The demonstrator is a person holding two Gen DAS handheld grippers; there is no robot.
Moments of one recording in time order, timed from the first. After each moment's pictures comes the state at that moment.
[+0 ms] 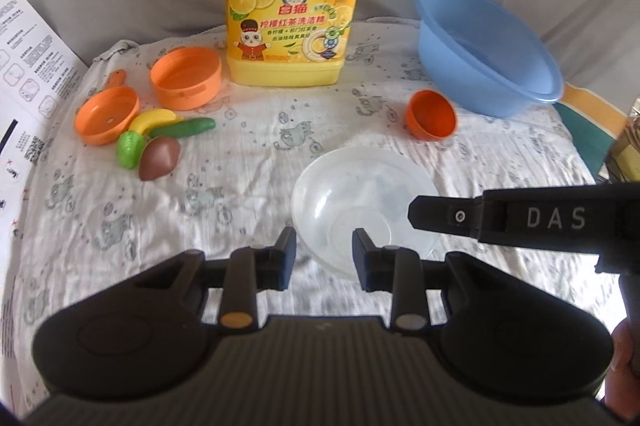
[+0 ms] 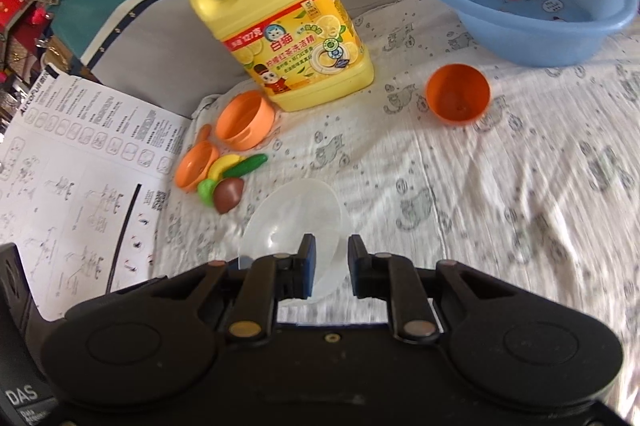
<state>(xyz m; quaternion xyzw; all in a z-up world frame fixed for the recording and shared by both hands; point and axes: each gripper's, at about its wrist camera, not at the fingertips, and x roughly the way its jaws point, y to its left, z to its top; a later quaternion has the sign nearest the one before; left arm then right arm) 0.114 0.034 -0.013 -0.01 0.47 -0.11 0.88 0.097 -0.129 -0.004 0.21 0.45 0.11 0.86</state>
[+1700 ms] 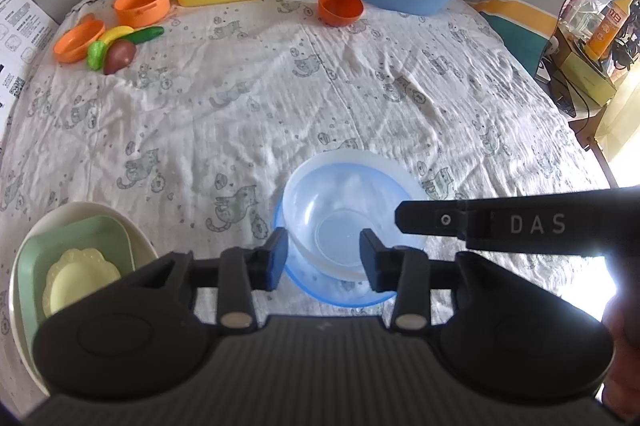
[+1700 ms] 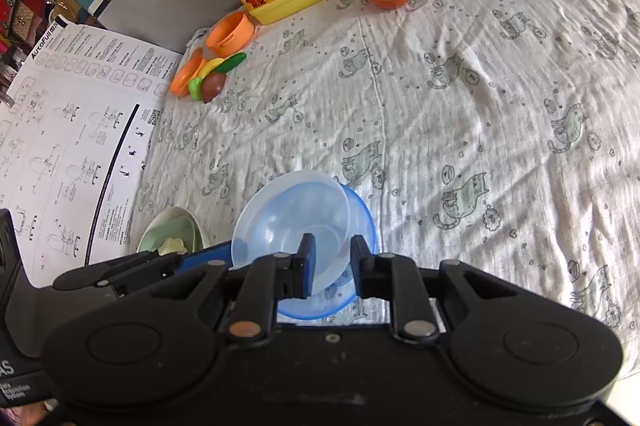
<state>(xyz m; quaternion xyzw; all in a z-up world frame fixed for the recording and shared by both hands) -0.023 0.002 -0.030 0.02 0.51 -0.17 0.85 -0.044 -0.161 -0.035 0.20 0.49 0.11 0.84</state>
